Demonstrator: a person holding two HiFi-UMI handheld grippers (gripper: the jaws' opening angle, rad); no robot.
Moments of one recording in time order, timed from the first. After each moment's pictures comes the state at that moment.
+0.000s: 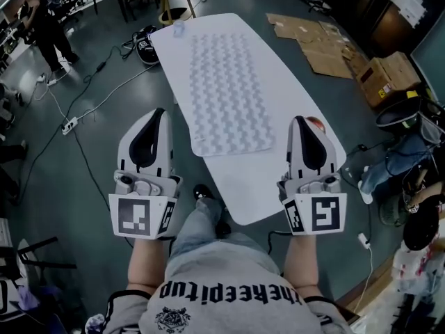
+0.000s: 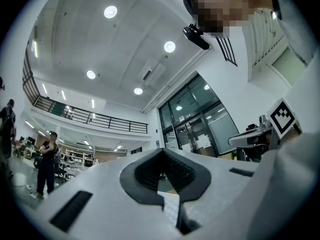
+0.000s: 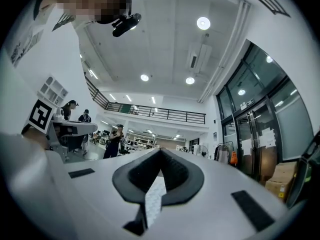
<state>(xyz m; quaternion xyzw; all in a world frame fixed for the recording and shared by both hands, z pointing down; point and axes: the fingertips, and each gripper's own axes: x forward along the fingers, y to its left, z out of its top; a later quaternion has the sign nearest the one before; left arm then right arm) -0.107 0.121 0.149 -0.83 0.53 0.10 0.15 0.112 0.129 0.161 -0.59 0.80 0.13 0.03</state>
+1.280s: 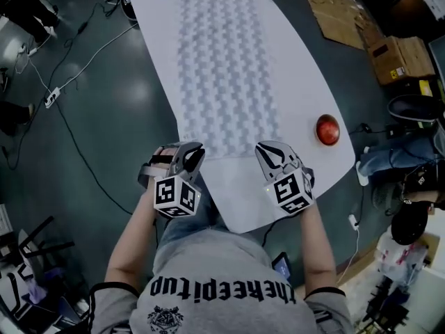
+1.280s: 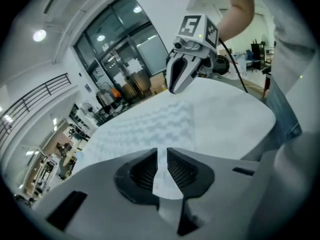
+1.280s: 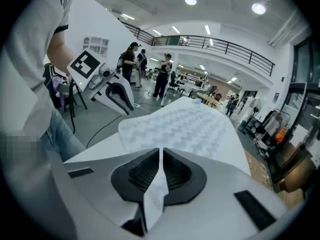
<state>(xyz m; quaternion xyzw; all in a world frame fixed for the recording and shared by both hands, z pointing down) -0.019 0.012 0.508 -0.86 0.22 -0.43 0.15 0.103 0.004 0.481 -0.33 0.86 -0.01 -0.40</state>
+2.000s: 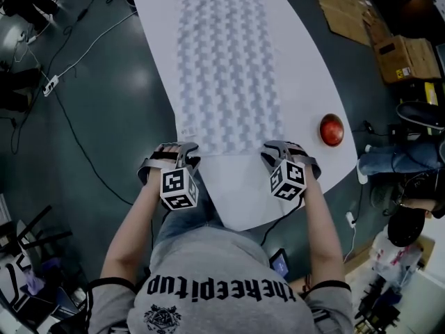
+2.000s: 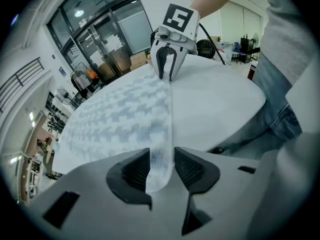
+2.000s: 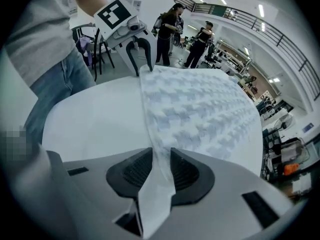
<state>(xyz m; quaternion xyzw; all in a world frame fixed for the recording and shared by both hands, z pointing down) -0.030 0.030 0.596 -0.83 0.12 -0.54 0.10 0.147 0.019 0.598 -0.15 0.79 0.04 -0.59</state>
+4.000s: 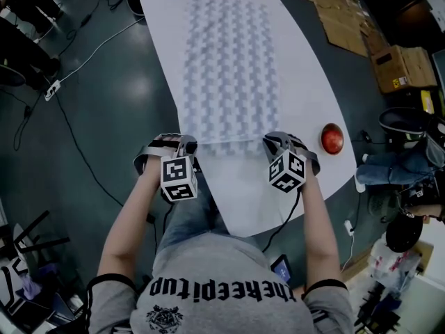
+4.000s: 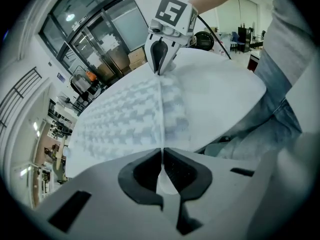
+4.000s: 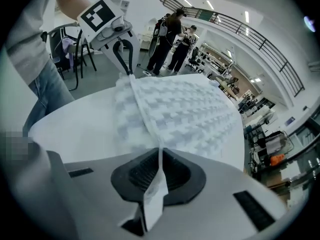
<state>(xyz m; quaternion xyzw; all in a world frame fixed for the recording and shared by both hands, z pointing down) -0.055 -0.019 0.566 -0.81 0.12 -0.57 0.13 0.125 -0.046 0.560 -0.25 0.78 0.05 -0.57</state>
